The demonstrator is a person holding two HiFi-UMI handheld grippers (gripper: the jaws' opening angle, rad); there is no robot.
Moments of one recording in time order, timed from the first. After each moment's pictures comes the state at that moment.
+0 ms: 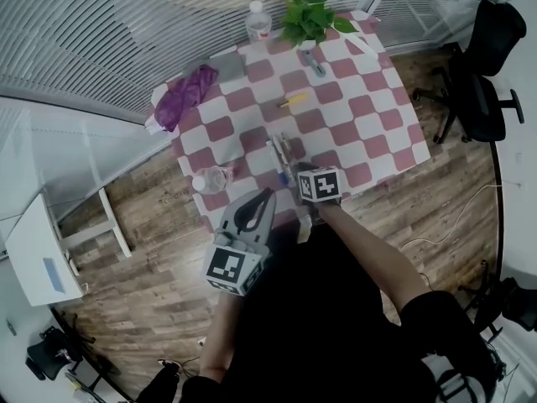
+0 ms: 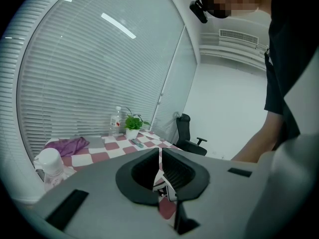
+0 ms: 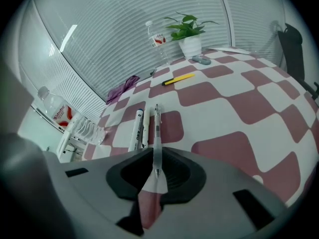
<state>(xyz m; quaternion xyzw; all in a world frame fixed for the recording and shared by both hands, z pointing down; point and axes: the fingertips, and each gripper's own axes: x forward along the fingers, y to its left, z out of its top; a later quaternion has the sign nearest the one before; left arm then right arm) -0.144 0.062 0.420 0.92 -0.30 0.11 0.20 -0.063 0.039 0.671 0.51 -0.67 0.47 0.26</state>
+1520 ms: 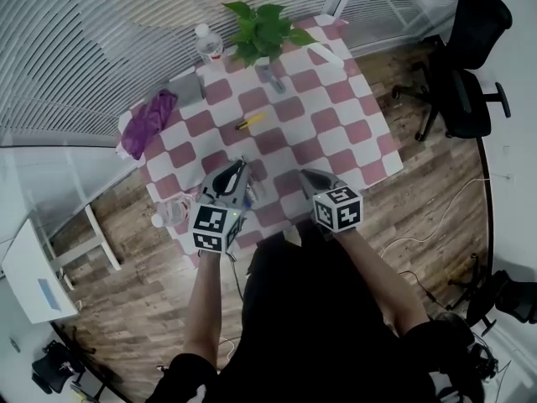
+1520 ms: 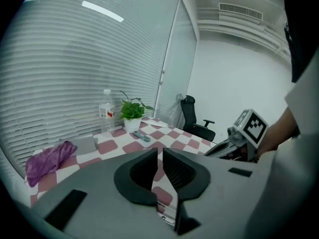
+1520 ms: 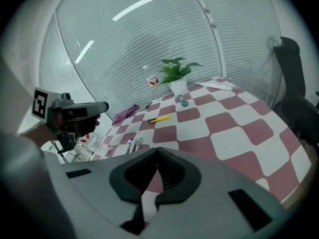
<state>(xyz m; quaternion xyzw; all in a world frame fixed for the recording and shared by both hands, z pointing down) -0.058 -0.039 0.505 0.91 -0.29 0.22 0.18 0.058 0.031 0.583 0.52 -0.74 0.39 0.18</state>
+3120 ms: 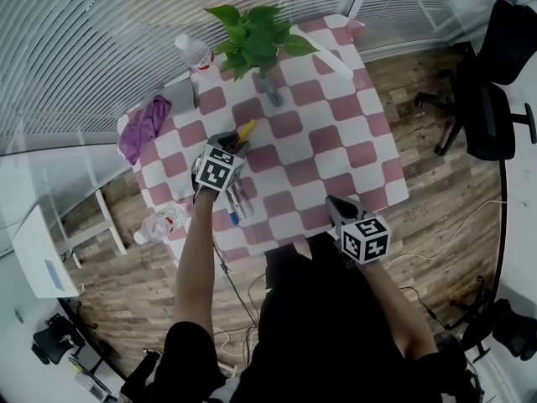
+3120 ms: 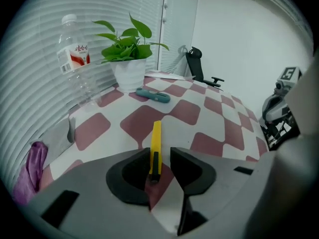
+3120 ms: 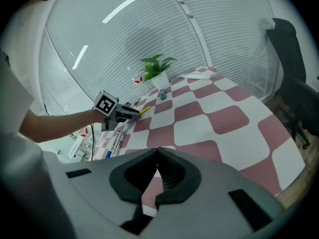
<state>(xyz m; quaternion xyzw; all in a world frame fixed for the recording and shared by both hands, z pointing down) -0.007 -0.140 0.680 0.84 -0.23 0.46 0.18 0.158 0.062 0.615 0.49 -0.73 0.44 0.17</state>
